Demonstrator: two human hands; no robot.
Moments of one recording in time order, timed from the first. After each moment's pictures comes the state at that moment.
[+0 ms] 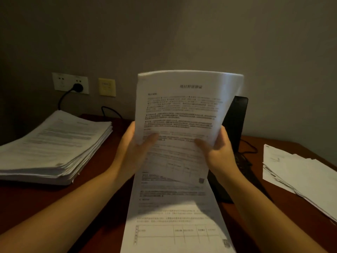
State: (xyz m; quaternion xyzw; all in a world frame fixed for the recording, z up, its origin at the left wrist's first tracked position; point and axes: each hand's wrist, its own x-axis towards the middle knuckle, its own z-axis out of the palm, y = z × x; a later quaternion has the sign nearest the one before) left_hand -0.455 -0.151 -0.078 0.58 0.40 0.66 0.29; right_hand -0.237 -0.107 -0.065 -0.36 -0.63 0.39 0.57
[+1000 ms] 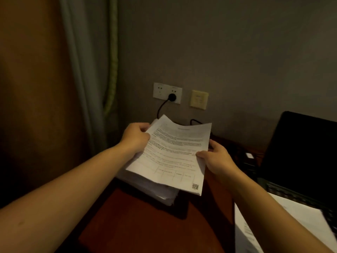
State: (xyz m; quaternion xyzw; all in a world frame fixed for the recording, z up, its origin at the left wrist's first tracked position) left_hand -0.719 -0.173 -0.047 0.31 0.75 0.55 0.17; right_hand -0.508 -0.074 -0.053 -0.39 -0.67 0.56 0.30
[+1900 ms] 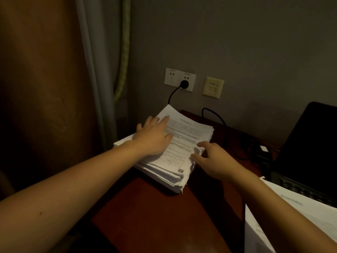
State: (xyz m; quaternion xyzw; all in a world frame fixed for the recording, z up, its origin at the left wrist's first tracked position) left_hand -0.713 -0.168 -0.077 0.51 0.84 0.17 0.02; right_hand -0.518 -0.079 -0.074 -0.41 -0.89 0.20 0.05
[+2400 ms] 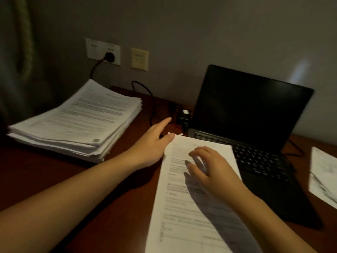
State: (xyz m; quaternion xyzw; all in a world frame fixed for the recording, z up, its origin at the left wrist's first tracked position) left_hand -0.498 -0.146 -0.095 0.58 0.64 0.41 0.29; right_hand -0.294 -0.123 -0.099 -0.43 -0.87 0.14 0.17
